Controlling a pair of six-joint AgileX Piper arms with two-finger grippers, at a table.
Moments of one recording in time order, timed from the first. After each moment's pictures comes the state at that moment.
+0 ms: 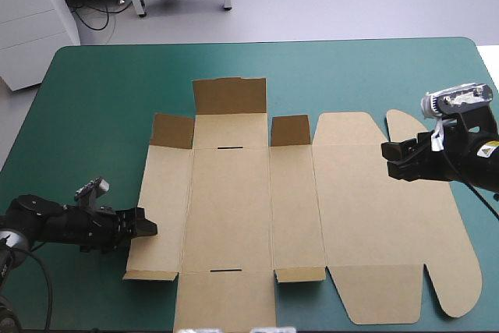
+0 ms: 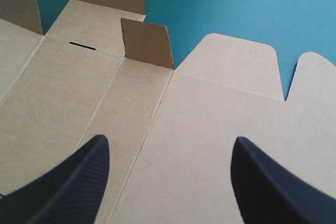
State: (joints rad) left arm 0.34 1.32 -0.56 -0.82 1.04 0.60; right arm -0.06 0.97 -1.24 0.47 1.13 -0.43
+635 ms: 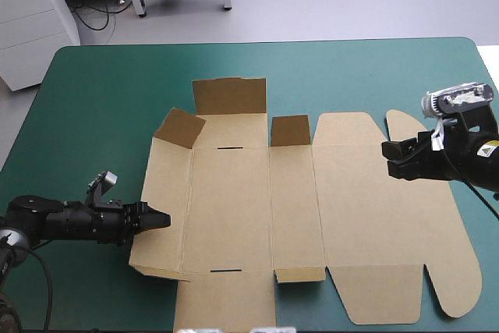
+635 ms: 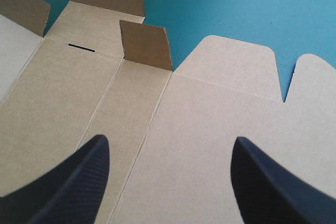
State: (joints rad) left arm 0.34 1.33 -0.56 -1.00 1.16 0.75; right arm -0.06 0.97 -1.24 0.47 1.13 -0.43
